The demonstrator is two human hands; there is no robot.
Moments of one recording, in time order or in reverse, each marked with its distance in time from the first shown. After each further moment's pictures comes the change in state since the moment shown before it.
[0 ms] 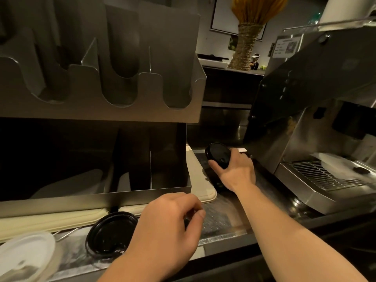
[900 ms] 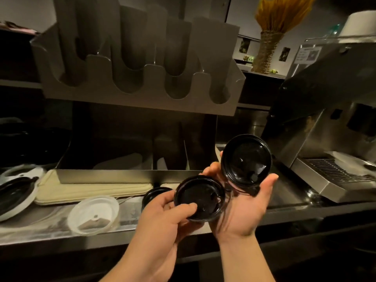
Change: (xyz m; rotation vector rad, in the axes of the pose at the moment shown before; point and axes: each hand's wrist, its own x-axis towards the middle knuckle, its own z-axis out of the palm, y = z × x) left_hand -0.079 -0.010 -0.061 -1.309 0.163 -0.925; right_hand -0.207 -0.153 -0.112 2.245 -0.231 0.195
